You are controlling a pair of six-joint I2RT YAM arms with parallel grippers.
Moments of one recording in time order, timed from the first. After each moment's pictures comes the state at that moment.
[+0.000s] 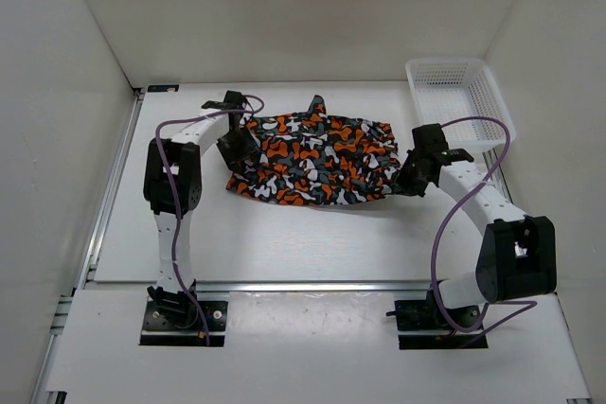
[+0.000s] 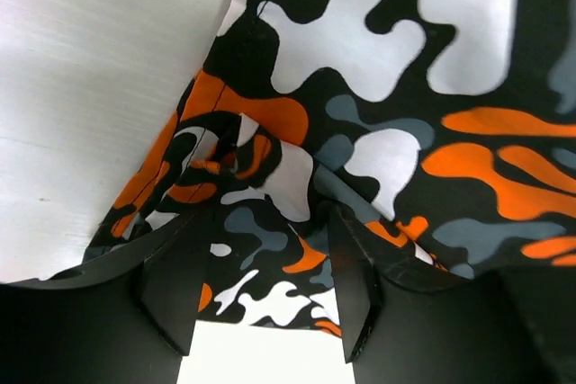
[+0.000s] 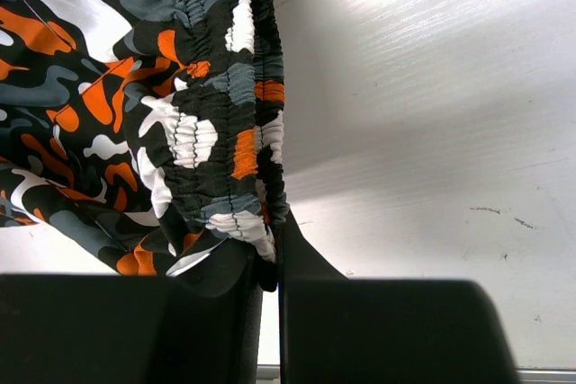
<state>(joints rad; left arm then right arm) -0.23 2.17 1.72 -0.89 0.03 -0.70 0.20 1.42 0.99 -0.67 -0.04 0.65</state>
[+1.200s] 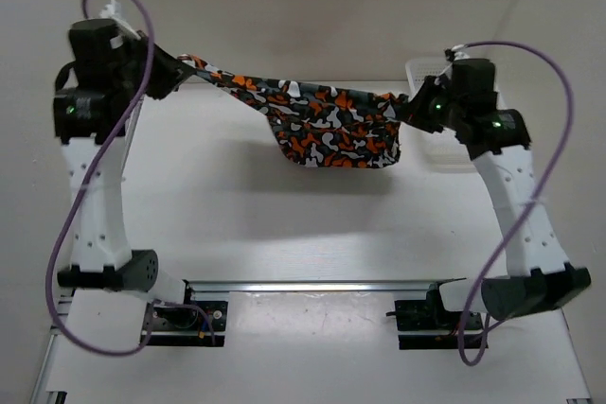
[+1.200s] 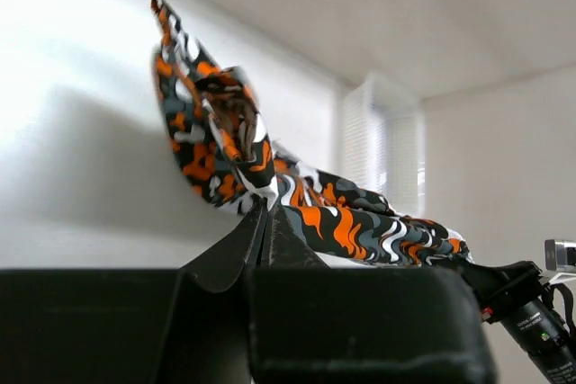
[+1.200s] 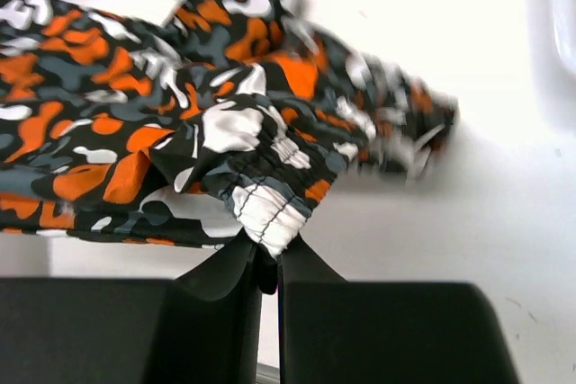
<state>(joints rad) -0.03 1.51 2.17 -1.07 0.23 -0.70 0.22 1.34 1.60 -0.87 -0.14 0.49</state>
